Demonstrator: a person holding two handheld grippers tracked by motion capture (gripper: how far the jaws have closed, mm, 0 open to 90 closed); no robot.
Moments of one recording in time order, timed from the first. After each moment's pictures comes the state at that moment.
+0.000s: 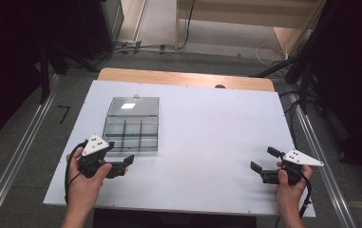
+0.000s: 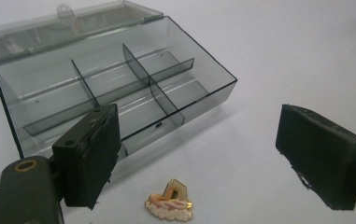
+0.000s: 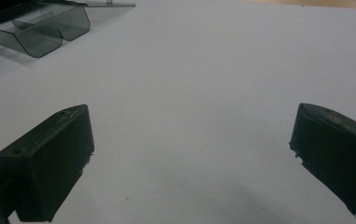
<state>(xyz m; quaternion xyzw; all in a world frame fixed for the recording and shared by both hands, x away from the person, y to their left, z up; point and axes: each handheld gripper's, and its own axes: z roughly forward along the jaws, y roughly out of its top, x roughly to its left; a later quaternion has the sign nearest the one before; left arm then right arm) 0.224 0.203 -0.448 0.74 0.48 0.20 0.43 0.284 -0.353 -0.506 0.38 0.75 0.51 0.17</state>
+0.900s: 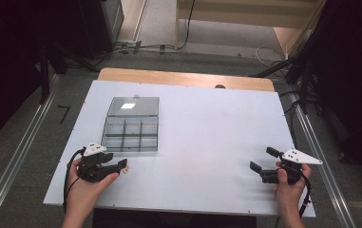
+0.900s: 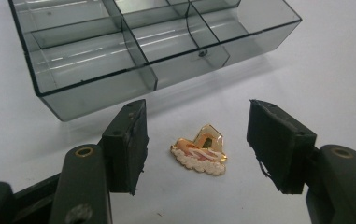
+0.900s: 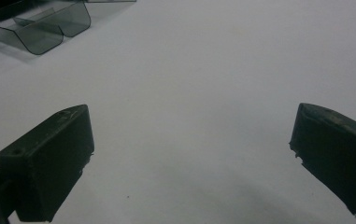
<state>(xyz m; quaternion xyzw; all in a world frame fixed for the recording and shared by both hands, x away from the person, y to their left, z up) 0.226 0.215 -0.484 0.73 0.55 0.16 0.37 0.287 -0.352 -0.507 0.38 0.75 0.51 0.16</state>
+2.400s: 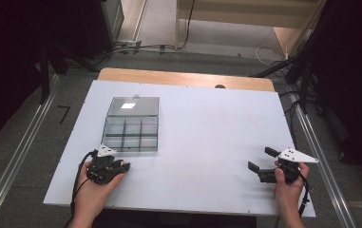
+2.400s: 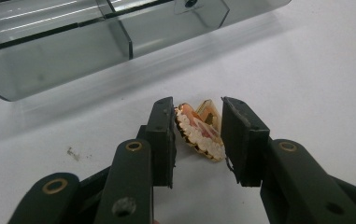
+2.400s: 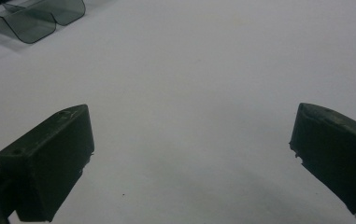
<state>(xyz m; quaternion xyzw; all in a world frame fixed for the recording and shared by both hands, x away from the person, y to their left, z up) 0.233 0.200 -0.503 0.76 0.55 0.14 0.32 0.290 -0.347 -0.510 0.38 0.77 0.49 0.16</state>
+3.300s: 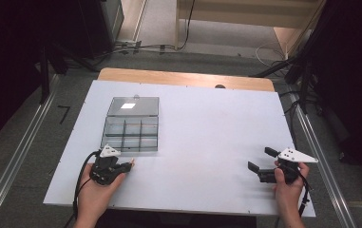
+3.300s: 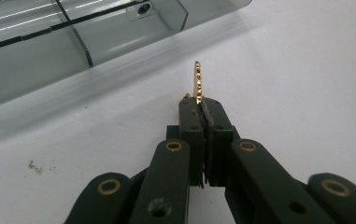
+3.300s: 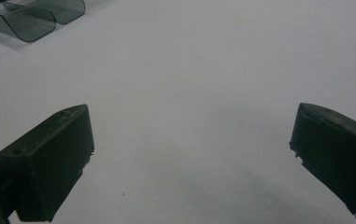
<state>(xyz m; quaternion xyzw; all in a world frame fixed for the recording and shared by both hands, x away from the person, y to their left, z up) 0.232 0.192 -0.498 0.77 0.52 0.11 0.34 0.291 -0.347 -0.510 0.38 0.77 0.49 0.17</state>
